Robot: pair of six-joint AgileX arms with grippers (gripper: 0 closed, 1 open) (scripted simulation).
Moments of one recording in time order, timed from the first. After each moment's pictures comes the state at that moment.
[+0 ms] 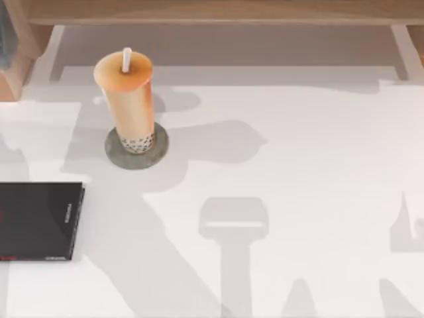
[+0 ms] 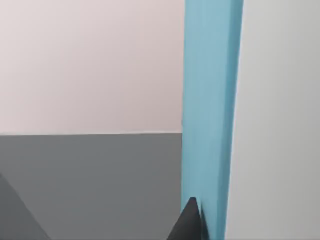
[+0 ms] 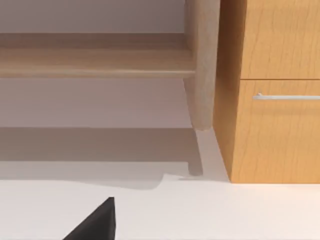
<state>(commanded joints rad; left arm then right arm) 0.32 2.01 1.47 0.65 0.34 0.00 0.00 0.00 0.00 0.00 0.00 0.00</state>
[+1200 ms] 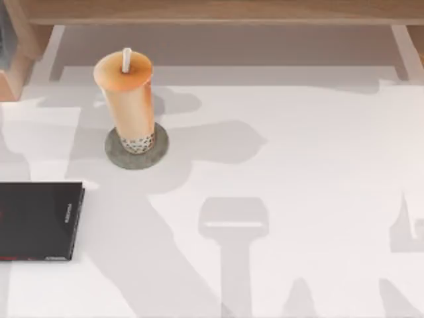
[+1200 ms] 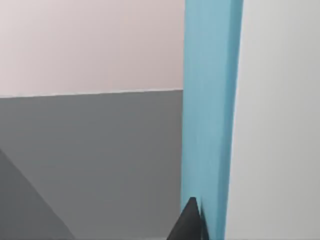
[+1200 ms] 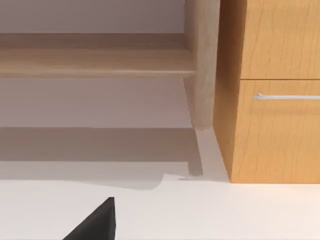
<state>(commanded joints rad) 0.31 1.97 1.43 0.56 0.35 0.06 0.00 0.00 0.00 0.00 0.00 0.00</state>
